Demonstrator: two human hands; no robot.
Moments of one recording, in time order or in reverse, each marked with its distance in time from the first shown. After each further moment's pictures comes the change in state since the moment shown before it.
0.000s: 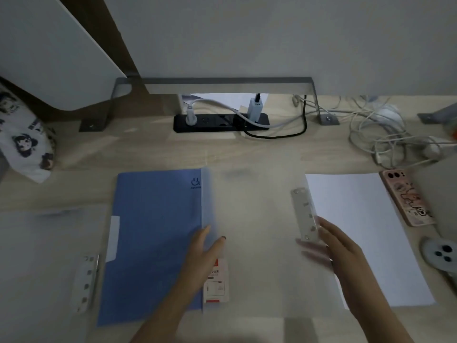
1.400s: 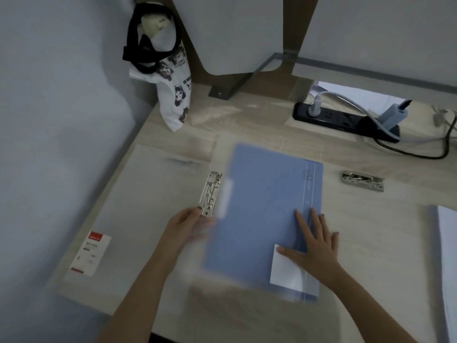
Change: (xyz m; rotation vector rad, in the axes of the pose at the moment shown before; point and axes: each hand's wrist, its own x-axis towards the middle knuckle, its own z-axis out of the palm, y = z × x) left_hand -0.028 -0.104 -0.202 -0.508 0.321 0.019; right_hand 0.035 0.094 0.189 -1.282 -0.442 -0.330
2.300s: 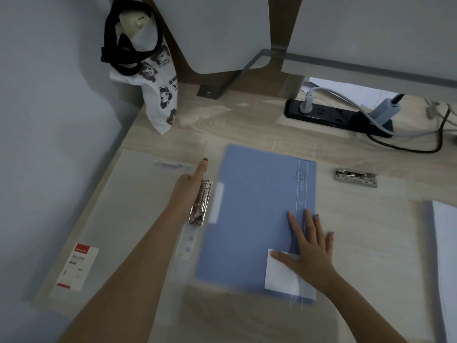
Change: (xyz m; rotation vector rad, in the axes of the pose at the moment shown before) left_hand 0.082 0.056 0.038 0.359 0.155 -0.019; right_hand 0.002 0.004 0.005 -0.105 -0.053 -0.047
